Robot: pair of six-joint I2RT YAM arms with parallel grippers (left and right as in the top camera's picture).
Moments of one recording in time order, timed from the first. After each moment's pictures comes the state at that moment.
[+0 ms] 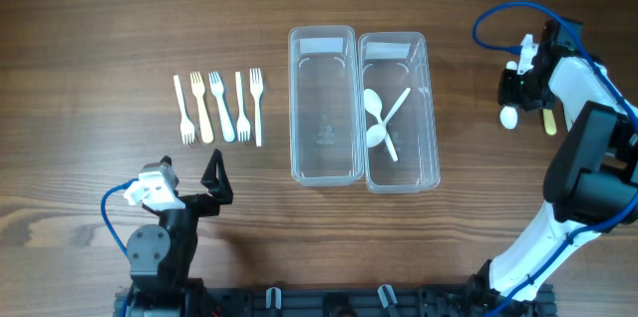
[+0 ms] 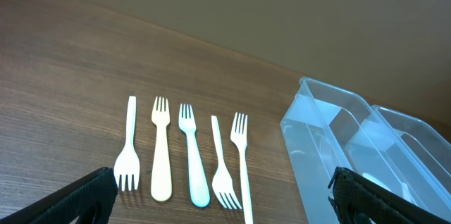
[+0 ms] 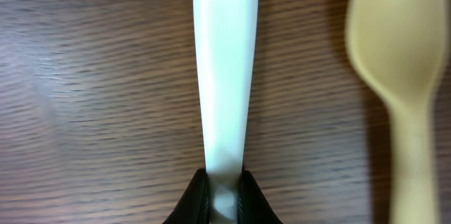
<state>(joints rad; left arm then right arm) -0.03 0.01 0.08 -0.23 0.03 -0.36 -0.30 2.05 1.36 -0.63 -0.02 -0.13</state>
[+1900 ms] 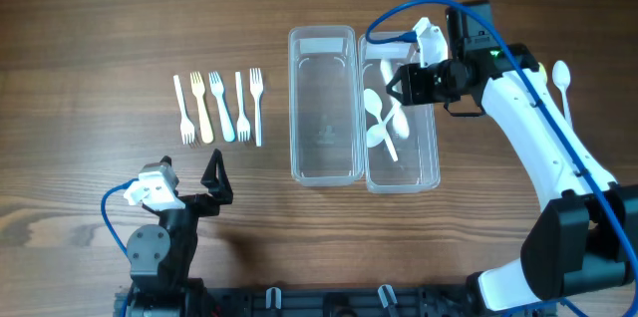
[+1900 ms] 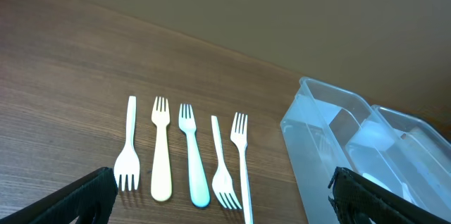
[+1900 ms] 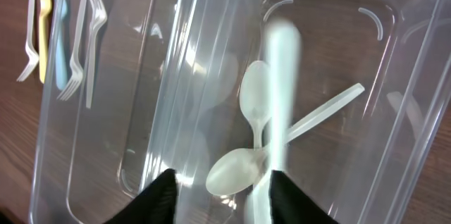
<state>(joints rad) -0.03 0.01 0.08 -0.23 0.03 -0.36 0.16 1.68 1.31 -0.80 -0.41 0.03</state>
